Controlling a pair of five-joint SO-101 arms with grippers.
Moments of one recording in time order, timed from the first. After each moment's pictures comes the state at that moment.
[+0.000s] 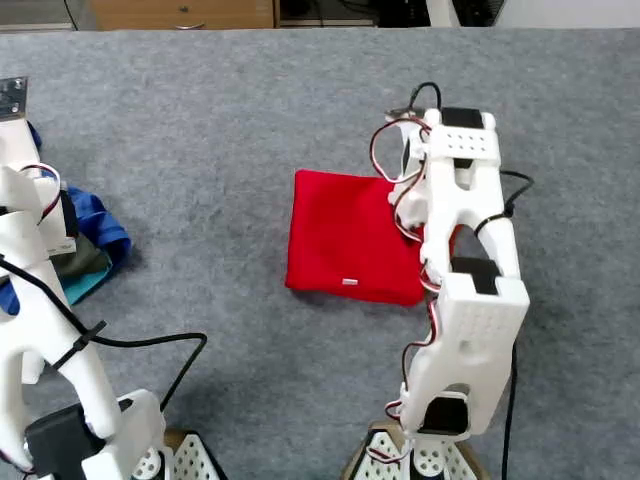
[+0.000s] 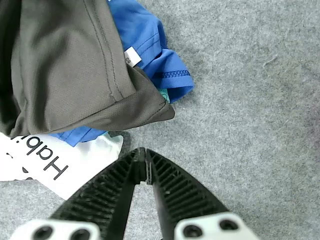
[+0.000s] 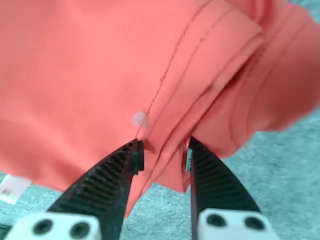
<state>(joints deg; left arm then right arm) -26.8 -22.2 -2.2 100.2 -21.2 1.1 32.1 -16.5 94.2 13.6</state>
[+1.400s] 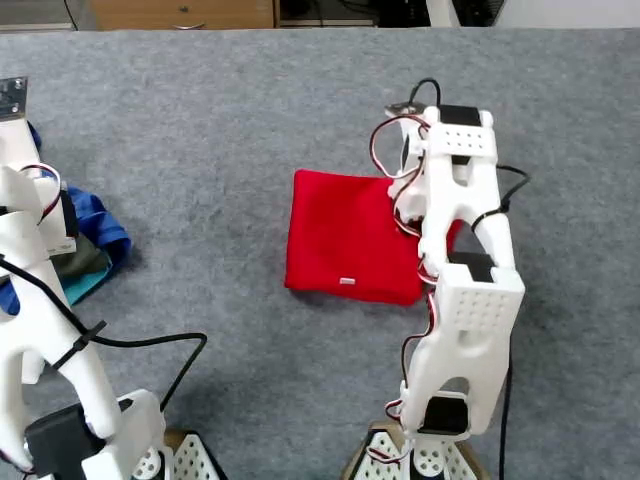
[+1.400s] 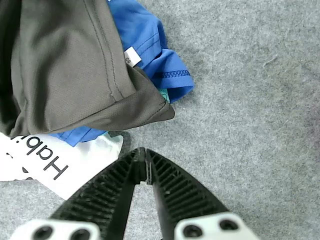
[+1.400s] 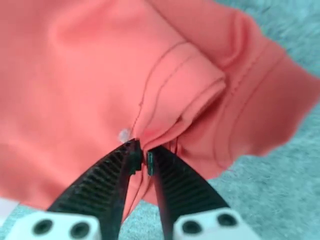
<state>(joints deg) -26.9 -22.2 -2.2 100.2 -21.2 1.1 36.6 -23.1 93.3 13.6</state>
